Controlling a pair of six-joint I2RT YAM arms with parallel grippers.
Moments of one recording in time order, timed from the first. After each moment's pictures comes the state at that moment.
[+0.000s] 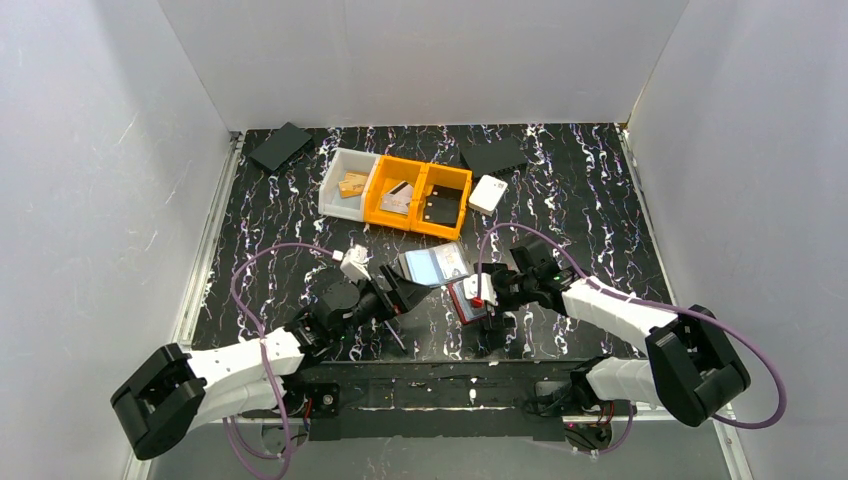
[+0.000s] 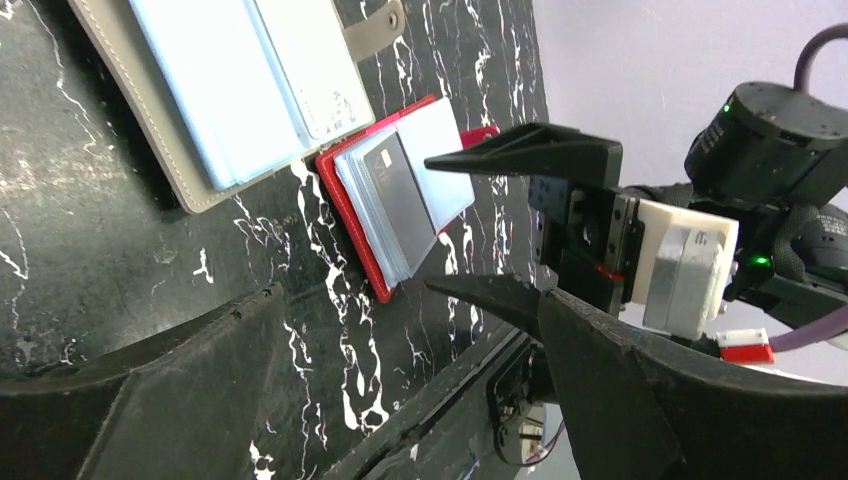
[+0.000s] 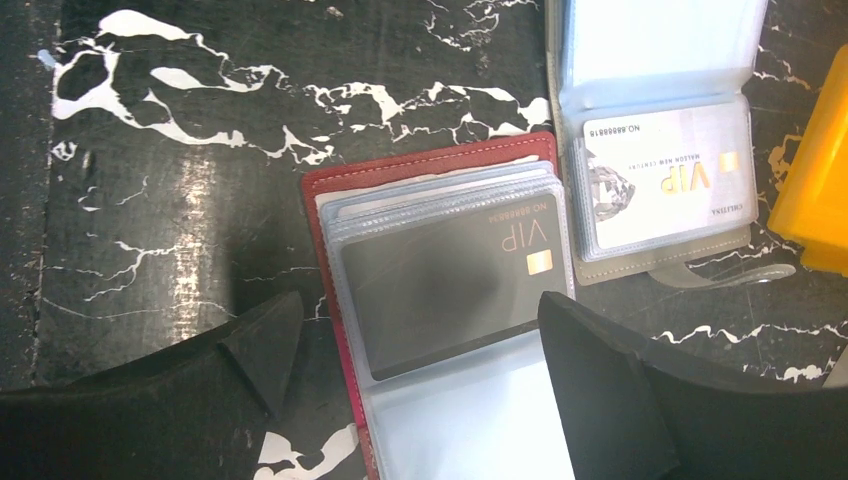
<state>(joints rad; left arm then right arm) -0.87 0.98 0.22 0.47 -0.10 -1.05 0.59 1.23 0.54 -0.26 -0.63 -1.09</state>
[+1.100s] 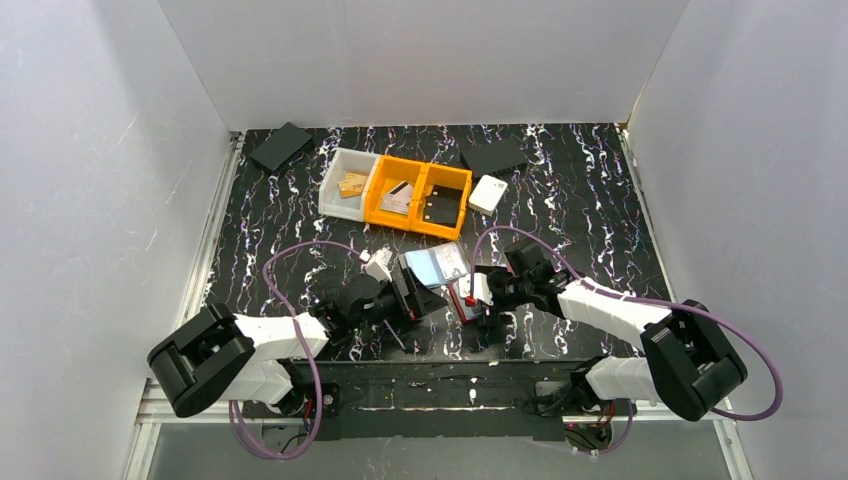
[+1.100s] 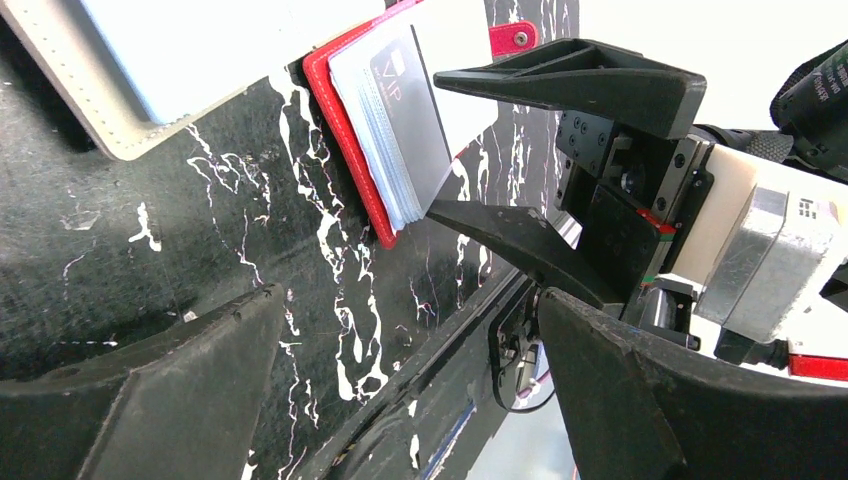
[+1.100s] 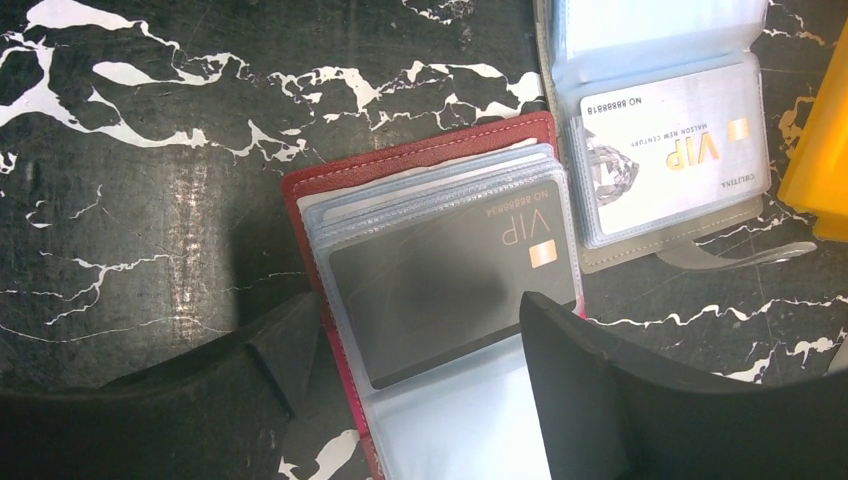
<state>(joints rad) -0.87 1.28 0.28 0.58 0.10 -1.10 0.62 1.27 0.53 -0.18 -0.52 -1.01</state>
